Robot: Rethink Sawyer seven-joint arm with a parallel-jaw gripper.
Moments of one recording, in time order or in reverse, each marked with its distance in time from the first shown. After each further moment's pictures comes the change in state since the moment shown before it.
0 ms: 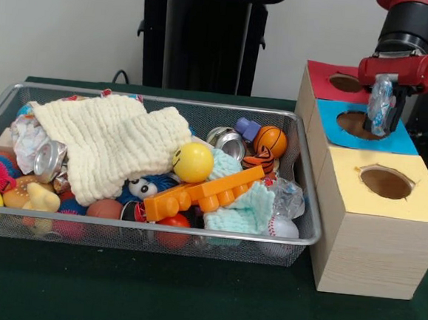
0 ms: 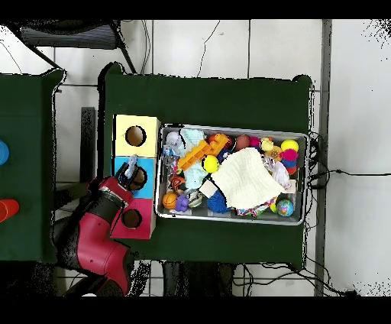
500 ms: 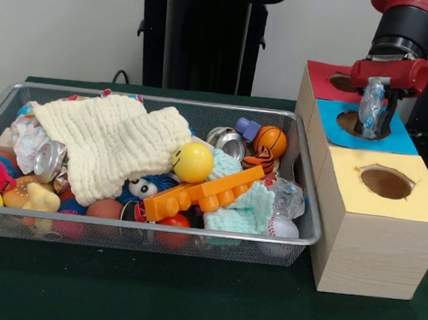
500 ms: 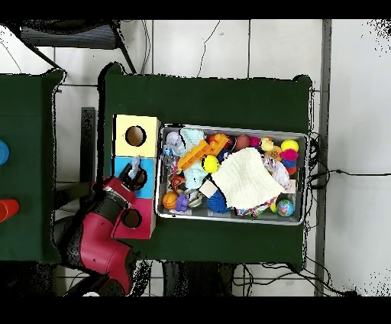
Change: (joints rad) arm 0.000 0.021 -0.008 0.000 0.004 0.000 0.000
